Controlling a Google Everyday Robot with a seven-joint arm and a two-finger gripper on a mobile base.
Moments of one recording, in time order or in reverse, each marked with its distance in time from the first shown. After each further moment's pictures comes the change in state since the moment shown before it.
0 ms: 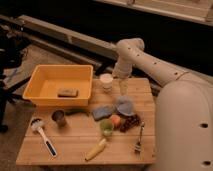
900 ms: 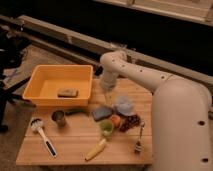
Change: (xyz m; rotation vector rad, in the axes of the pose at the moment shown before) arm -0.081 0.034 0.062 -0.057 -0.092 -0.030
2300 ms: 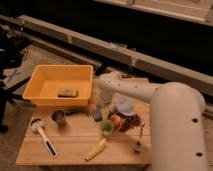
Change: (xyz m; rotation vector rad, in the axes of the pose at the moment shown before) arm -0.008 0.017 0.092 0.021 0.012 0.062
